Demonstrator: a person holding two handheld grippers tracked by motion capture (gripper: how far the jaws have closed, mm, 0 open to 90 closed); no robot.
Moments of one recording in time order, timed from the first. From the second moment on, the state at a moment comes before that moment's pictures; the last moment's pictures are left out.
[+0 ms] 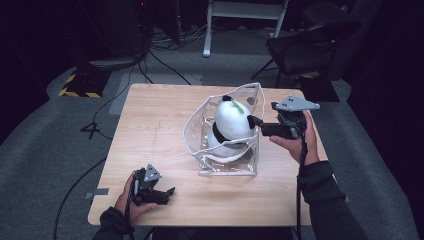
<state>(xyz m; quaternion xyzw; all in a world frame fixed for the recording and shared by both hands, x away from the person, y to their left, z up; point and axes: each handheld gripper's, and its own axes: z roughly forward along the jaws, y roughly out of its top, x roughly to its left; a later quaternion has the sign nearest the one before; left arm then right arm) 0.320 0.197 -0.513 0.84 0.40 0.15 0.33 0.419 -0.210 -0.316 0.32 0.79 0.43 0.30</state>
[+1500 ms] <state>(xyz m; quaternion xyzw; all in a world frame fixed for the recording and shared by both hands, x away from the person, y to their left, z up) 0.320 0.197 -0.513 0.84 0.40 0.15 0.33 0.418 -0.258 -0.337 0.36 0.77 0.42 0.31</state>
